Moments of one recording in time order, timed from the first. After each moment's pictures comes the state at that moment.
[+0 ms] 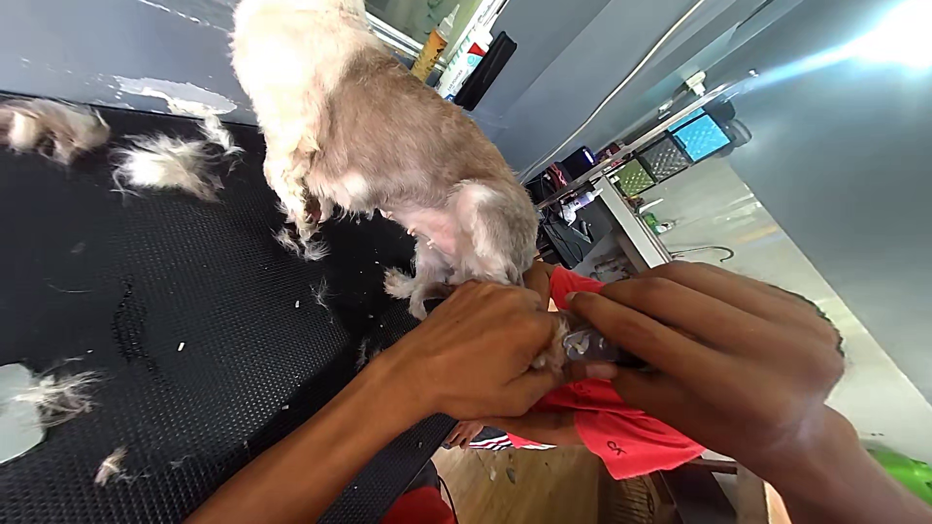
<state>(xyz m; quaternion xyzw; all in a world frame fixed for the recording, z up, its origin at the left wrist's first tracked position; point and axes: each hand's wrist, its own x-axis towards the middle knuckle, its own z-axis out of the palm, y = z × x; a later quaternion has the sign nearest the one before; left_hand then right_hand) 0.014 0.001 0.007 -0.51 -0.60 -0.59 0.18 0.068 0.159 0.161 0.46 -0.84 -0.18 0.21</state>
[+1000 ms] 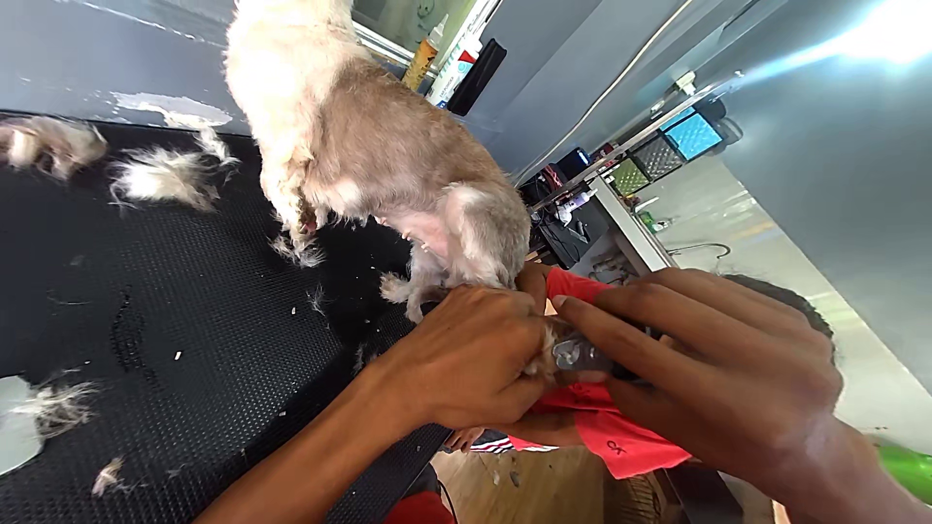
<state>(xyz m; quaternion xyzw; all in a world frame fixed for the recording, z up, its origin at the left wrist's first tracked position) 0.018 -0.004 0.012 -0.52 -0.60 -0.58 0.18 0.078 0.156 0.166 0.46 -0.85 -0.19 0.20</state>
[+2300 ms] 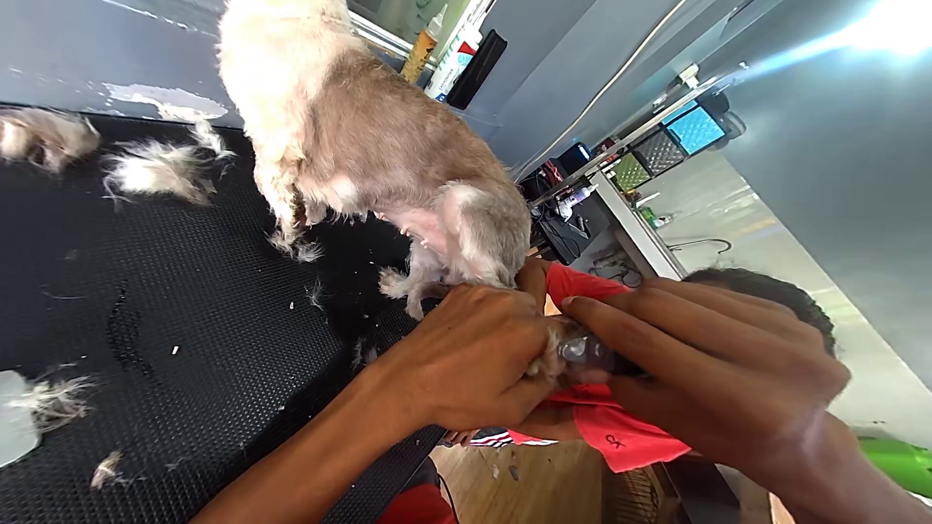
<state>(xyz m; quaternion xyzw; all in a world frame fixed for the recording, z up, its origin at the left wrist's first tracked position) 0.022 -0.001 0.012 -0.52 -0.60 -0.58 0.18 0.079 0.161 0.161 0.46 -0.85 -0.17 0.20</state>
